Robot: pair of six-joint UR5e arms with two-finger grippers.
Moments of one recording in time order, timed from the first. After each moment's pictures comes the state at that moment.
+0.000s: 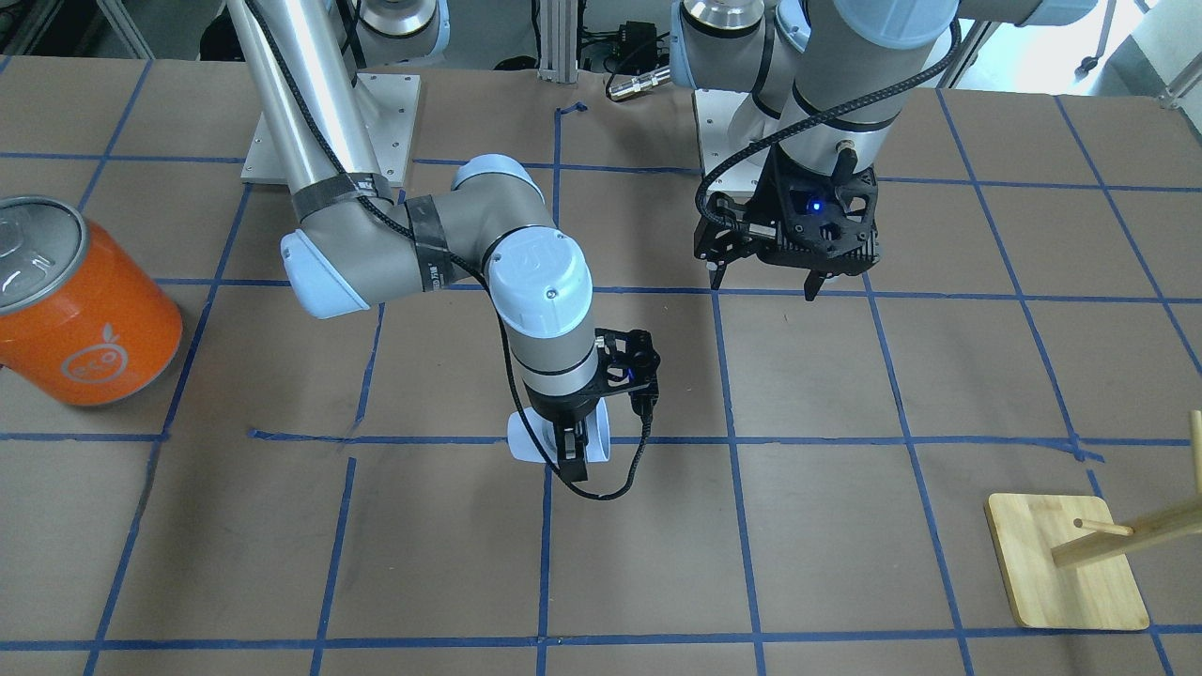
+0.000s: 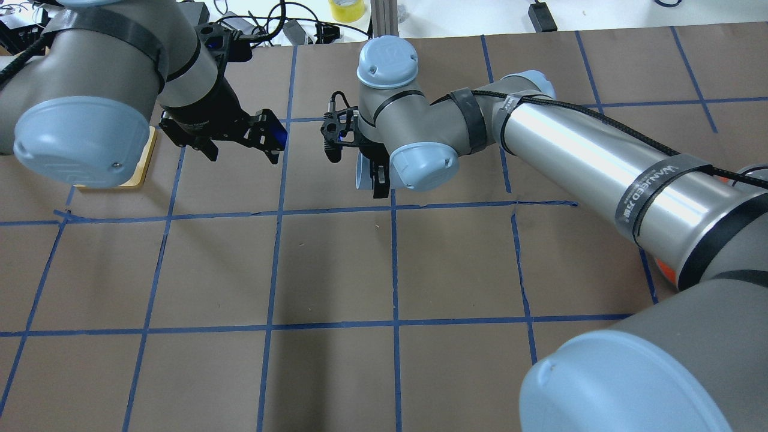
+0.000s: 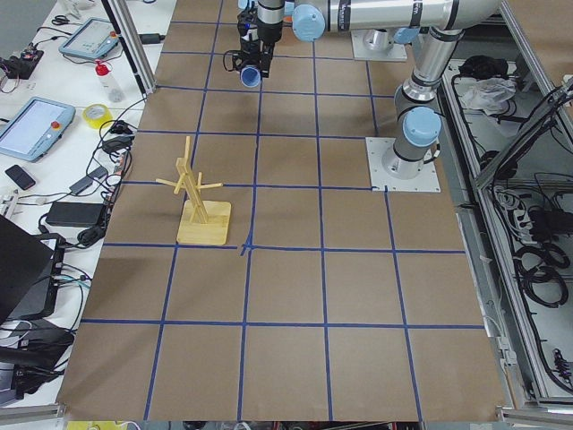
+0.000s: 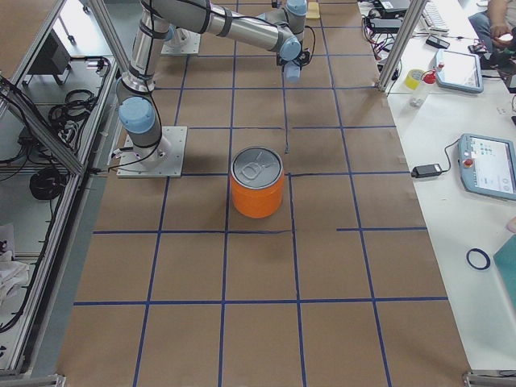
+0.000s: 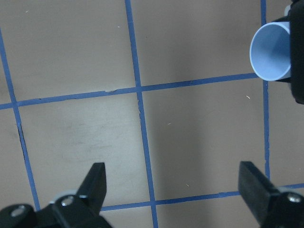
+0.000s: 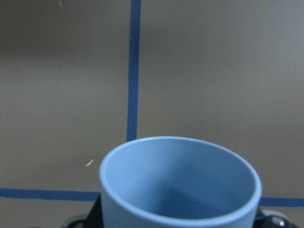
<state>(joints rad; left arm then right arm) -1.64 -1.59 -1.69 -1.36 1.56 0.04 1.96 -1.01 1.52 -2.17 -1.49 -1.23</state>
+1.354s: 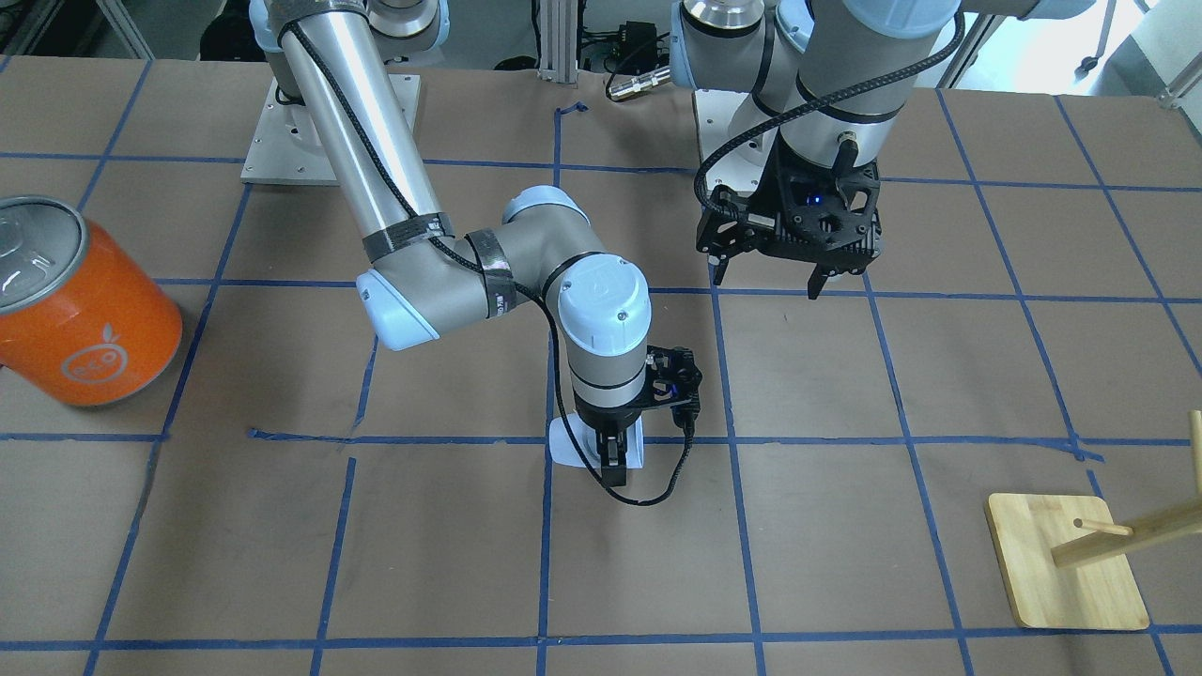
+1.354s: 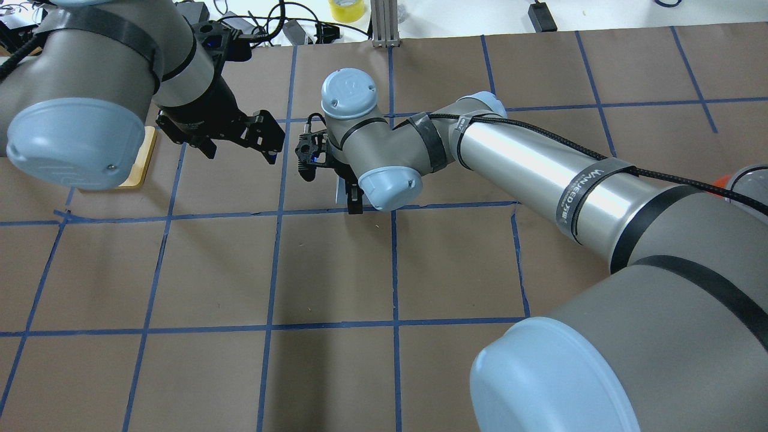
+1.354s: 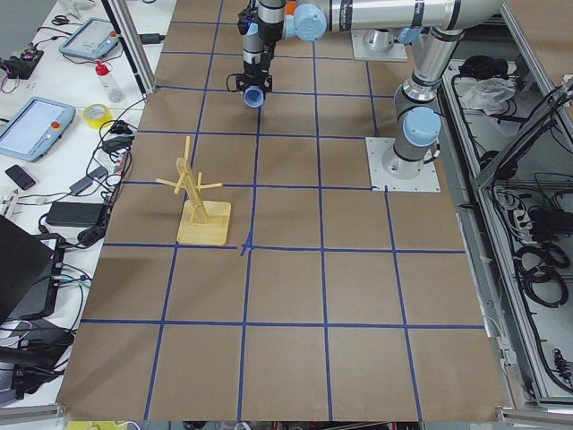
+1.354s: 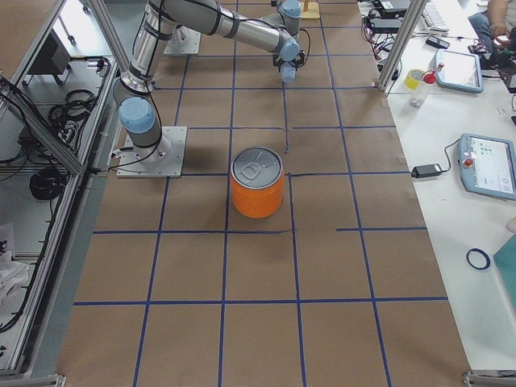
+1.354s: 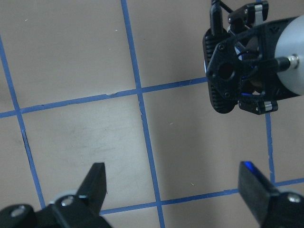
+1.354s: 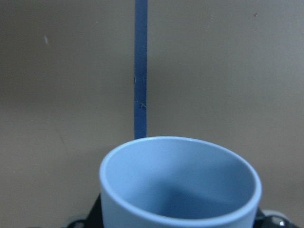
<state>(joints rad) -1.64 -1.58 -1.69 -1.36 1.56 0.08 2.03 -0.92 1.48 -2.22 -1.50 -1.14</state>
